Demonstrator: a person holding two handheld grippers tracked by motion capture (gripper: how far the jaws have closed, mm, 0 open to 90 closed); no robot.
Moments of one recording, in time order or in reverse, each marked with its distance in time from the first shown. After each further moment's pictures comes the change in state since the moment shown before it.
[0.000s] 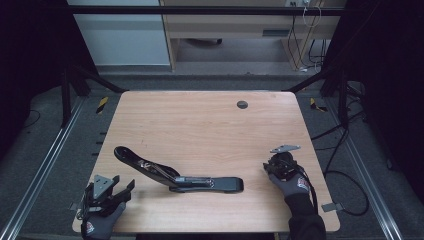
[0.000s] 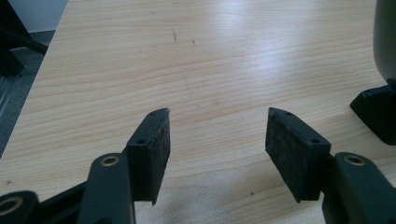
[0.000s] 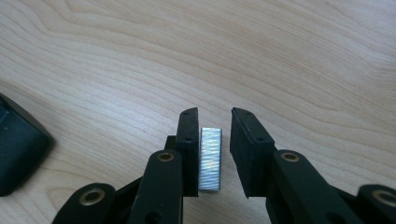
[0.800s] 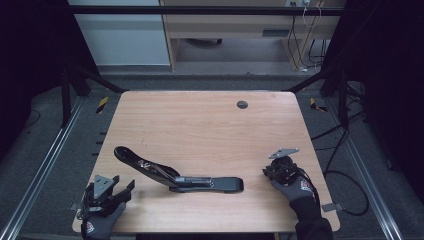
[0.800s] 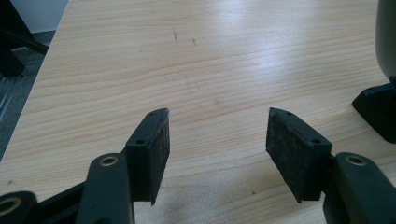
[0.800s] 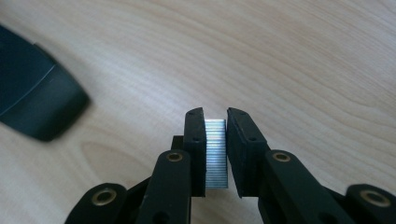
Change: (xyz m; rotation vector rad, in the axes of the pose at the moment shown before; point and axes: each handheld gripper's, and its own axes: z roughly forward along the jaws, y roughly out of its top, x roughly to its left) left arm -0.001 0.000 0.000 0.005 0.003 0.008; right arm 0.006 -0.008 -0.012 0.032 0.104 -0.112
